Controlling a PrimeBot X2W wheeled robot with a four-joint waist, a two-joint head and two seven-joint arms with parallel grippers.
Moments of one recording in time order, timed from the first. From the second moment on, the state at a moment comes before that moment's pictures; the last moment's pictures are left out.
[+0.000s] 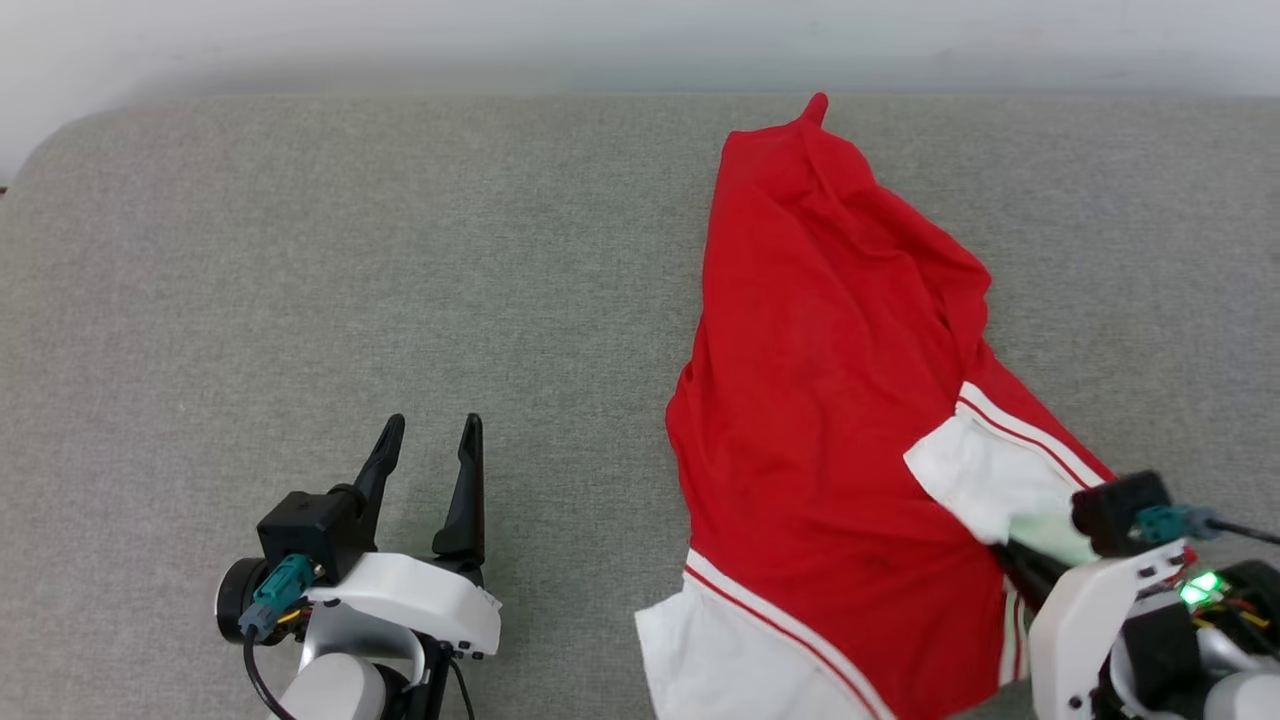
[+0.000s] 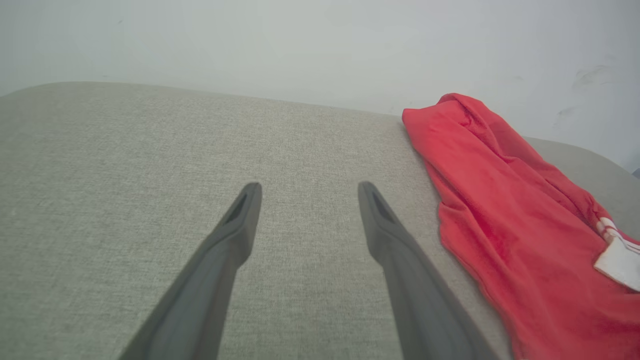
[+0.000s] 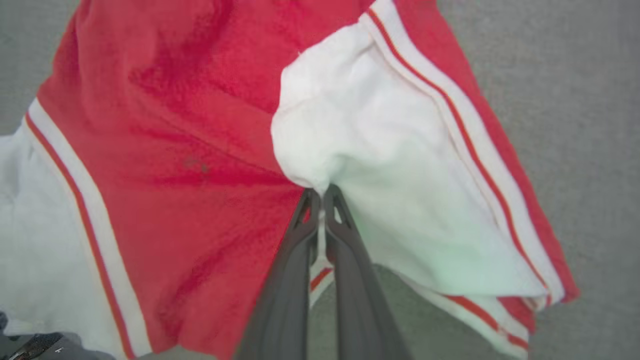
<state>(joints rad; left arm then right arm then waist) -0.16 0.25 -0.33 0.12 -0.48 0.15 -0.22 -0.02 -0.31 0.14 -0.08 0.30 0.13 0.60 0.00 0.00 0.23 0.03</state>
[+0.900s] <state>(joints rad) -0.20 0.27 -0.35 0.10 -0.48 0.15 -0.22 -0.23 -0.15 -0.38 0.20 0.36 0.13 0.42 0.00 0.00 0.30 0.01</state>
